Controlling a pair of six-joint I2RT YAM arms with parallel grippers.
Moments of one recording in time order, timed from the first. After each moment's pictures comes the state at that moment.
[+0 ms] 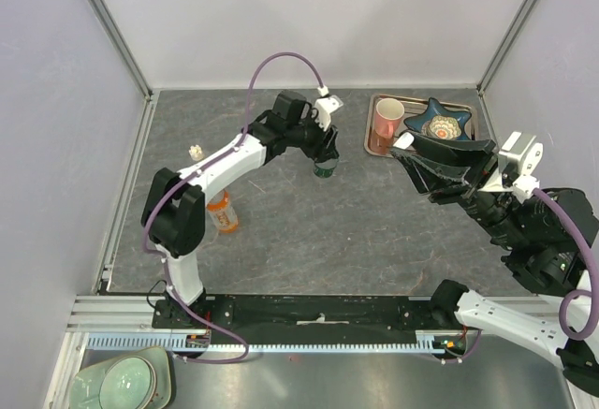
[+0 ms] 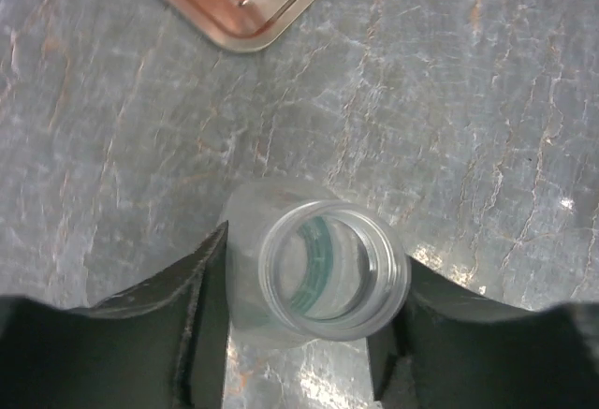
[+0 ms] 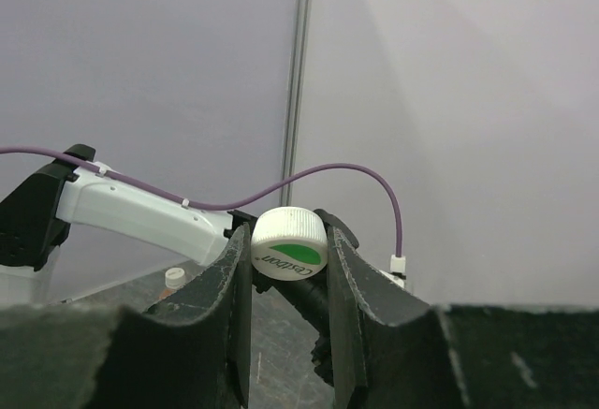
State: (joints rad) left arm -0.59 1.85 1.49 -0.25 0.46 0.14; right arm 0.89 0.68 1.21 -0.10 0.00 -0.10
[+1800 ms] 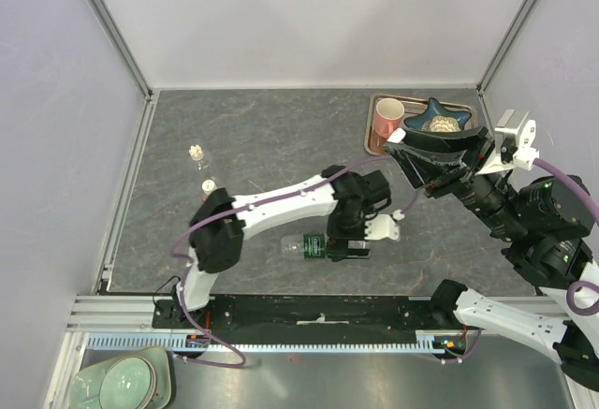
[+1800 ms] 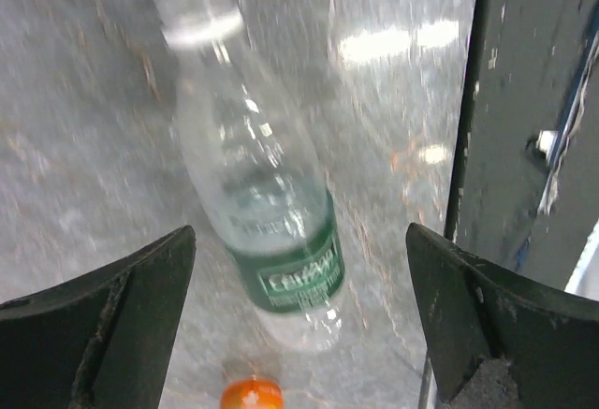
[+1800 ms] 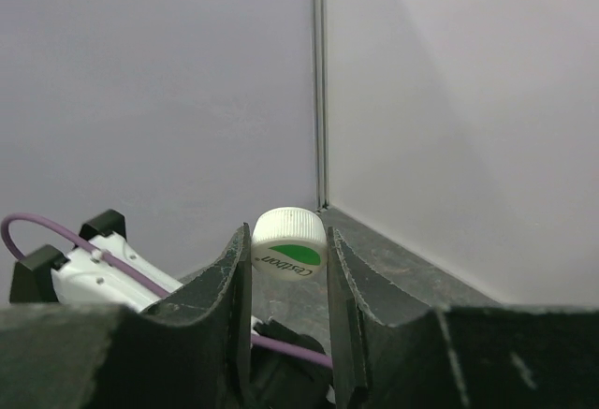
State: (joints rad) left arm -1.14 2.10 1.85 -1.18 0.21 0.57; right arm 0.89 0.75 1.31 -0.17 0.01 0.06
